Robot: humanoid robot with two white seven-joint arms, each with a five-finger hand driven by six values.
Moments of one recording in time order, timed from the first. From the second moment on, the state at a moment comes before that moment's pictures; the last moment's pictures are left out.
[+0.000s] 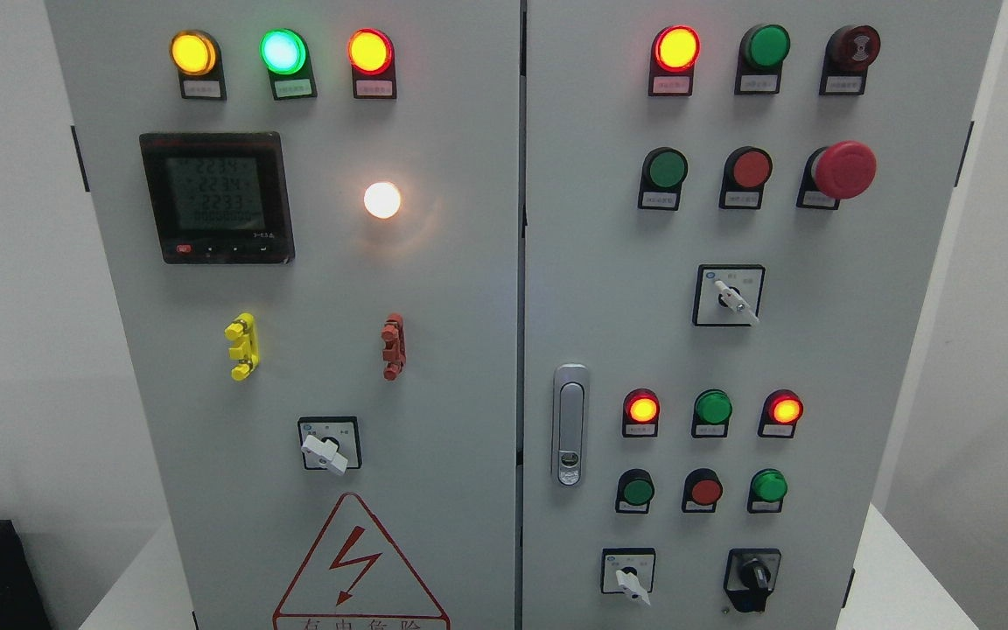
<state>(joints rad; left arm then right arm) -0.05 -0.08 0.07 0.10 -0.08 -0.10 -0.12 0.30 -0.05 0.11 -1.63 -0.10 -0.33 -0.06</state>
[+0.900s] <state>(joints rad) -0.05 -0.08 0.07 0.10 -0.08 -0.10 -0.12 0.16 -0.06 0.07 -1.71 -0.10 -0.22 -0.08</state>
